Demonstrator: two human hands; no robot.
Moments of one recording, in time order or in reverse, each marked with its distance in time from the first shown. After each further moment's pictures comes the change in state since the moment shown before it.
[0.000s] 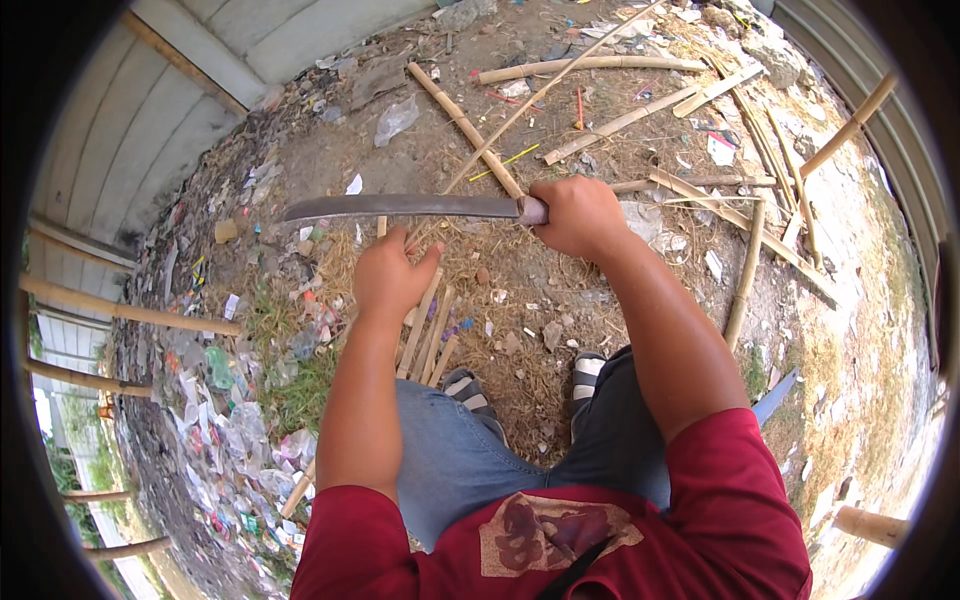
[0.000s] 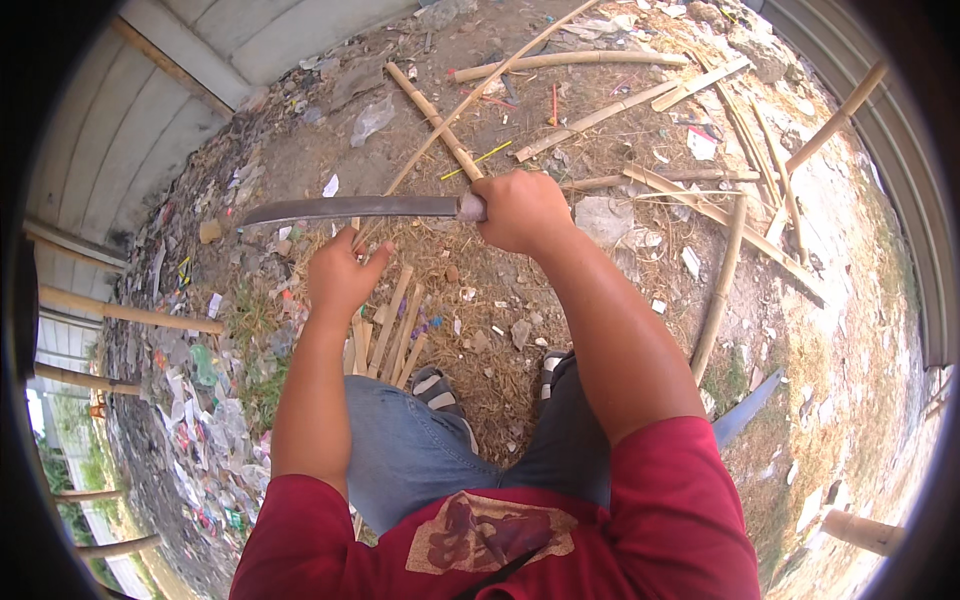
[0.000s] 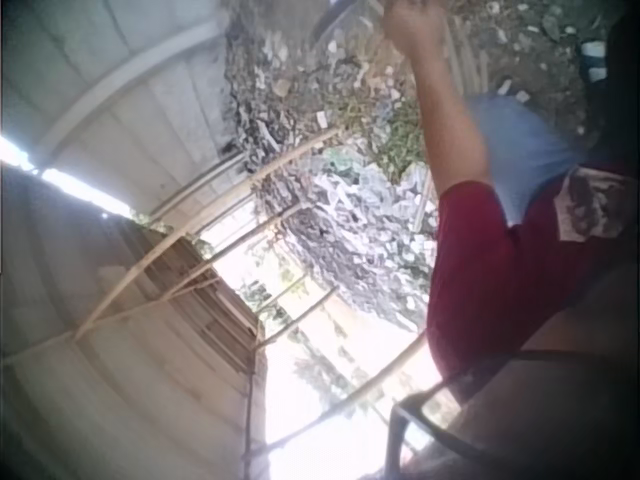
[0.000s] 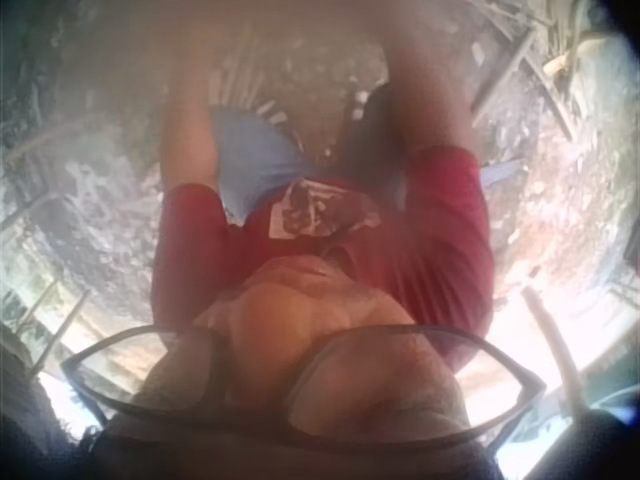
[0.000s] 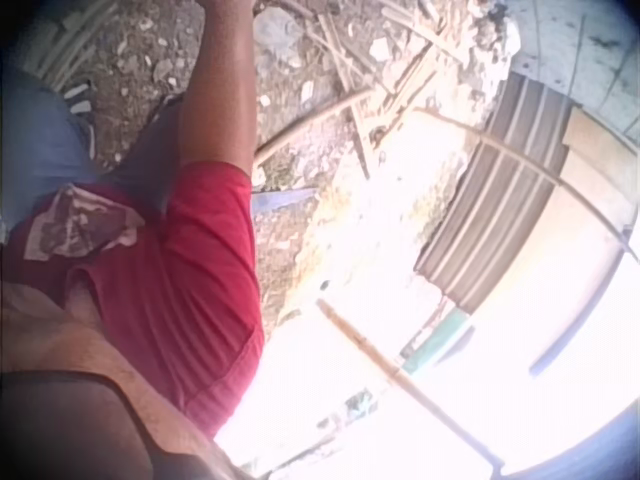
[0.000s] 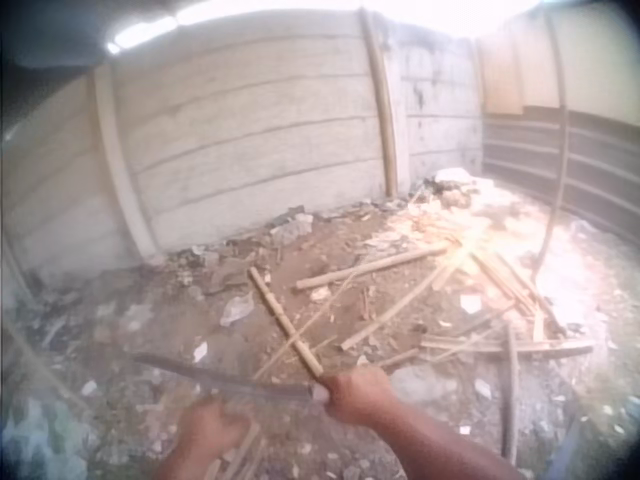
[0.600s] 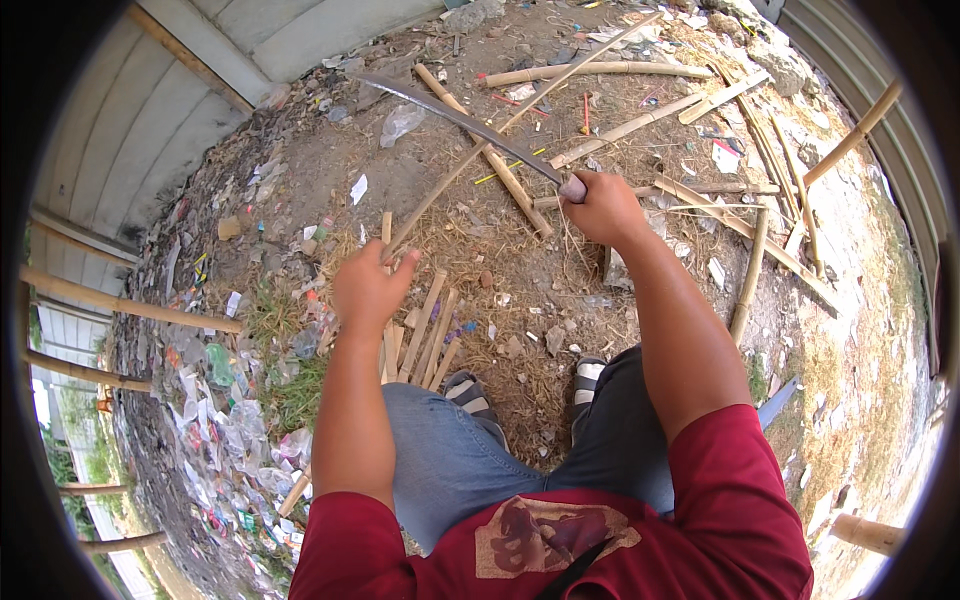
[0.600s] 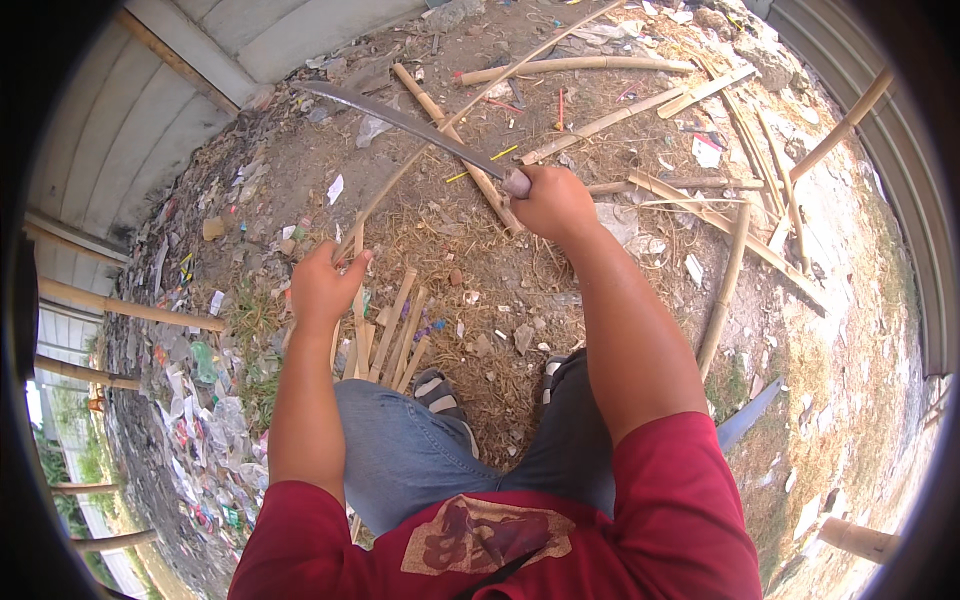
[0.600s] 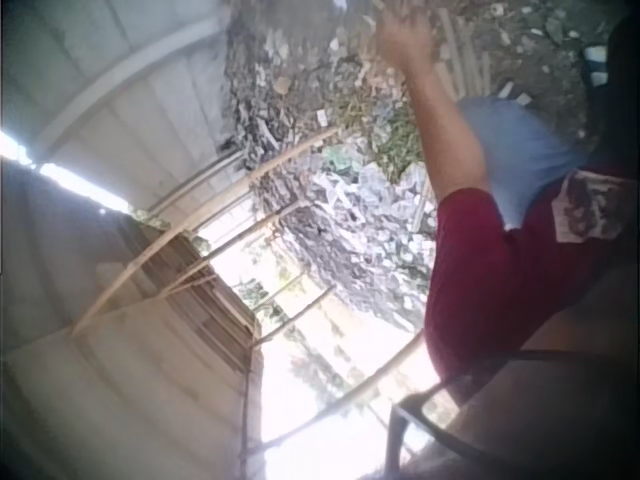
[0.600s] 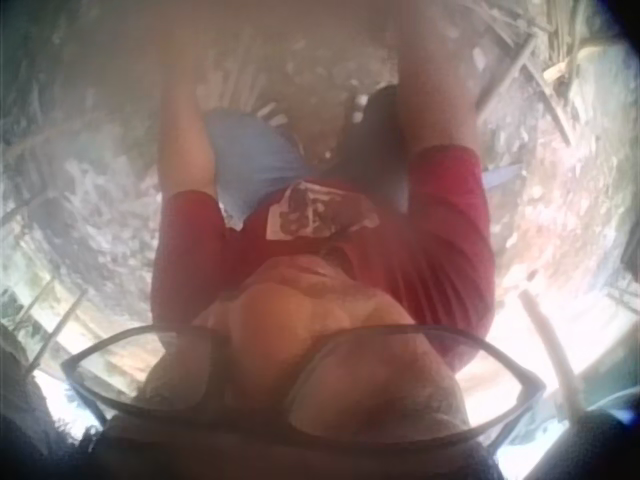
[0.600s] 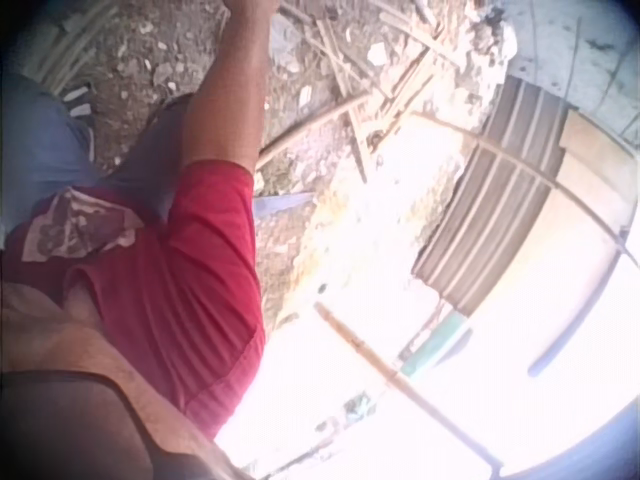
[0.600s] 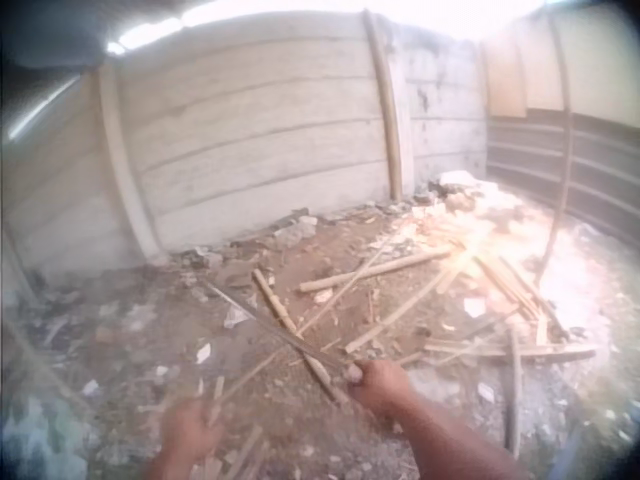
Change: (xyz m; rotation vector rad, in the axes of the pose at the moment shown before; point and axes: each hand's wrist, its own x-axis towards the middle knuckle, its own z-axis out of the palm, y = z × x) left_hand -0.007 -0.036 -0.009 0.068 0.134 -0.012; right_hand 0.010 0.038 0.005 0.138 0.062 0.236
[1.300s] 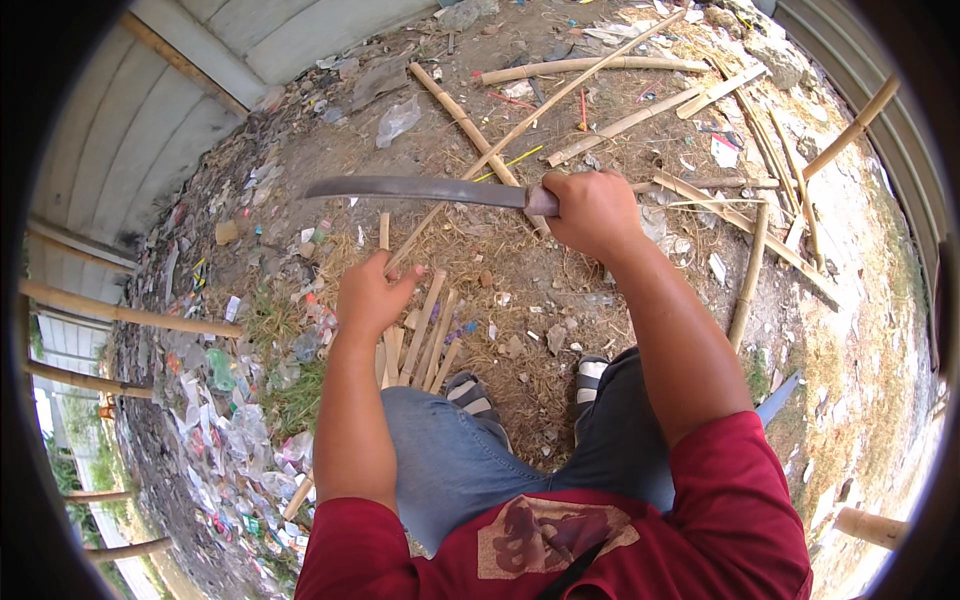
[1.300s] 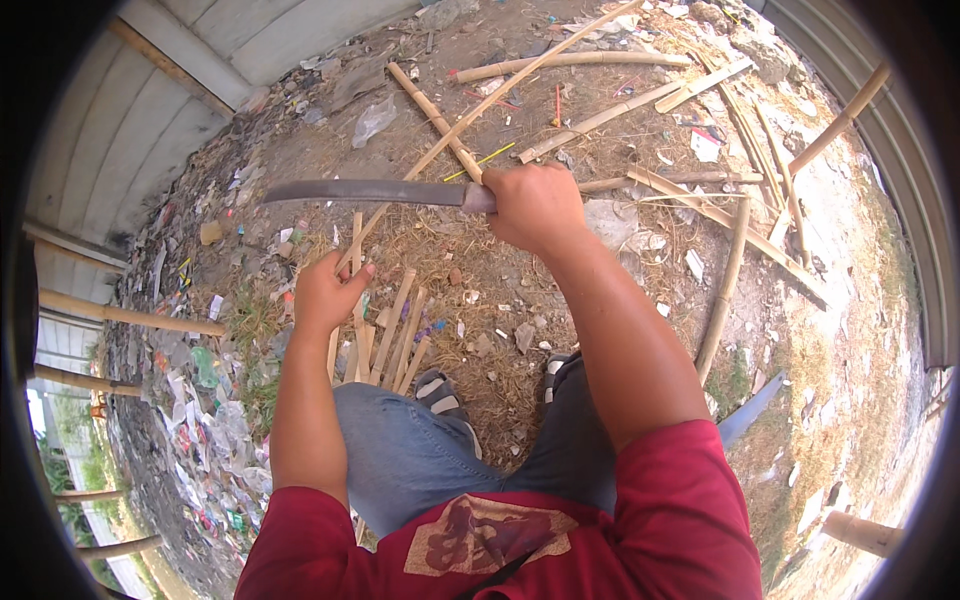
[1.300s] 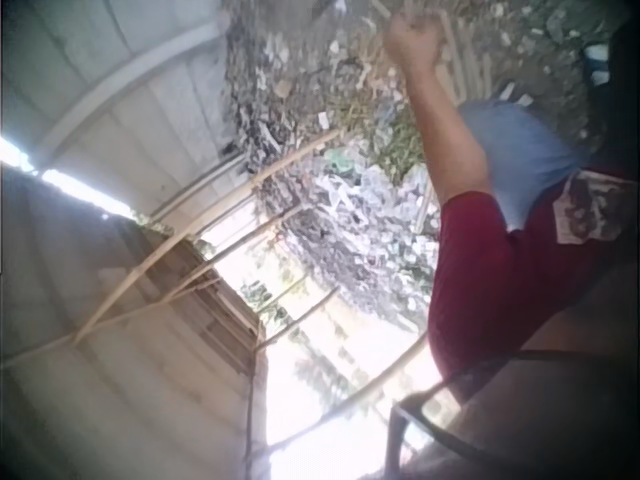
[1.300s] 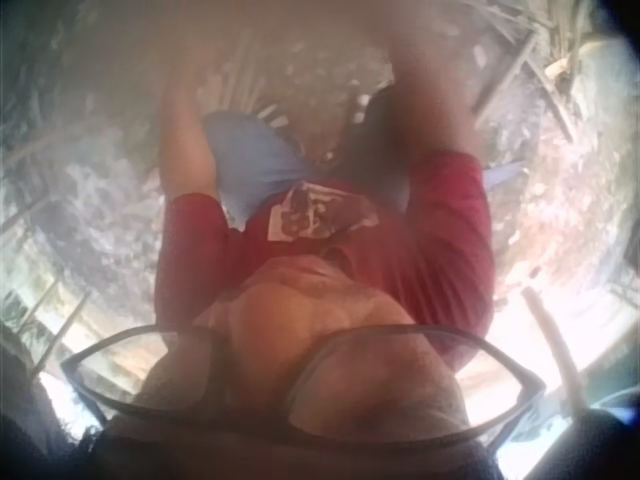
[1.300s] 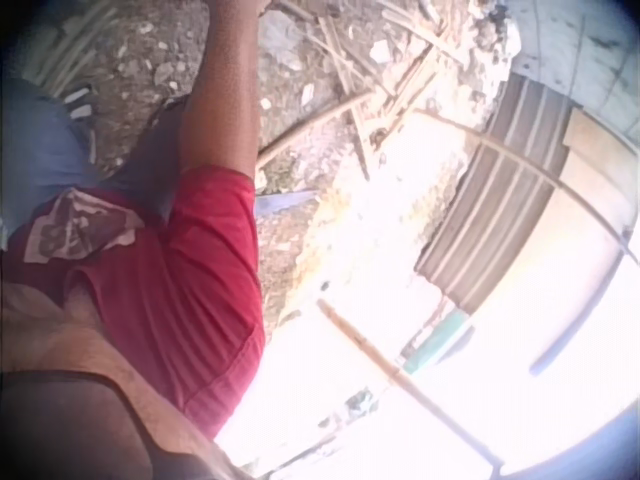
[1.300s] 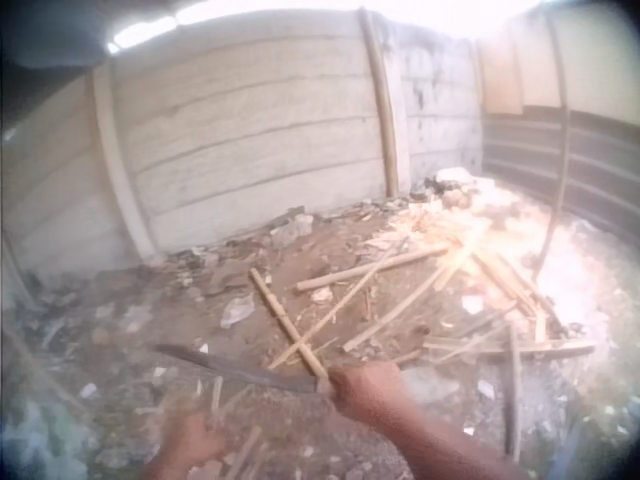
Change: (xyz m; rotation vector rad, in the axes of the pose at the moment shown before) left_hand -0.003 -0.002 -0.004 -0.143 -0.246 -0.057; right_hand -0.013 -0.038 -0.014 -0.266 0.032 -0.244
